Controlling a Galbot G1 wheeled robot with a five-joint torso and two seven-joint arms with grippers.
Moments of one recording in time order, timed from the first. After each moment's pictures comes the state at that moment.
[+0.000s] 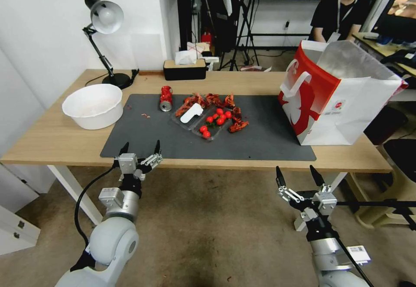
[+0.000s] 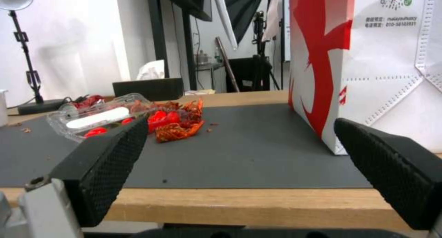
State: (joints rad) left arm 1.39 -1.17 -0.36 -2.03 -0.41 -0.04 -0.29; right arm -1.76 1.15 0.47 2.11 0.34 0.39 0.13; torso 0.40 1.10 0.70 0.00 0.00
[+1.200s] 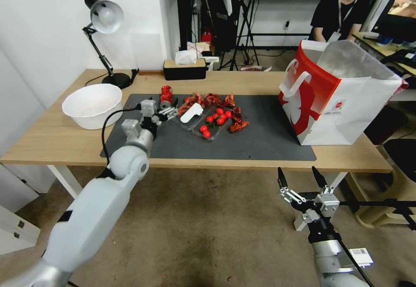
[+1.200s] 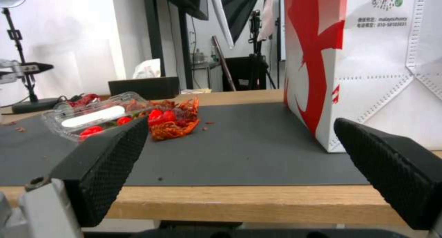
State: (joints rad) left arm 0.71 -1.08 -0.07 -1.59 -0.66 0.09 -0.21; right arm -1.77 1.17 0.49 2.12 0.33 0.39 0.13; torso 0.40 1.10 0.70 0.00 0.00
